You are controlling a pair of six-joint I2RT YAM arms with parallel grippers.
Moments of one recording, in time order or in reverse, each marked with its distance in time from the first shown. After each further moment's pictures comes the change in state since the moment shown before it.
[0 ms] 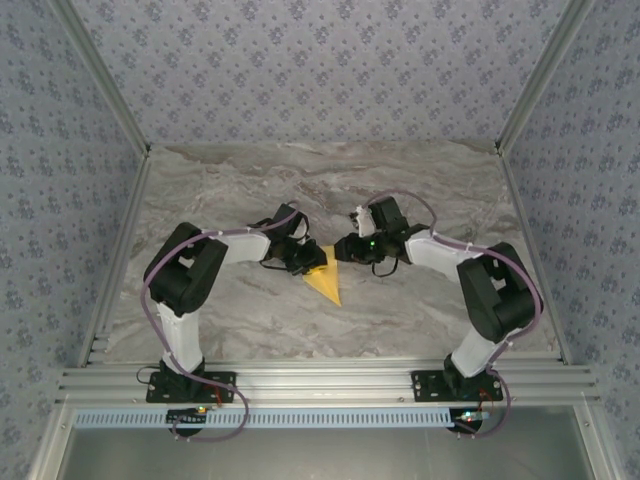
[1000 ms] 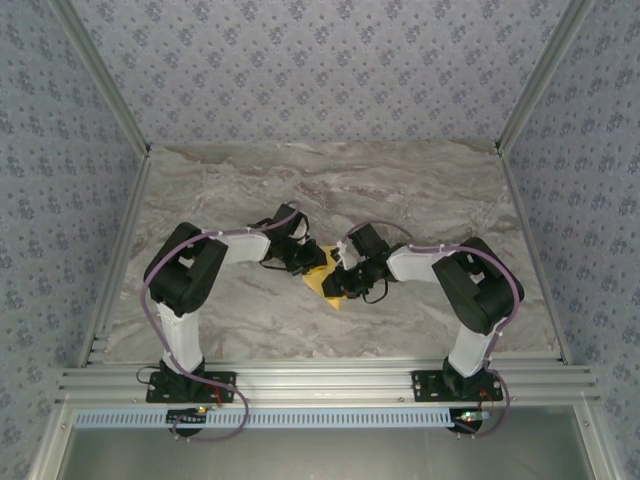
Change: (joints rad) left arm 0.000 0.000 0.000 0.000 0.000 0.000; right arm 0.137 0.108 -0.092 0.008 -0.114 0.018
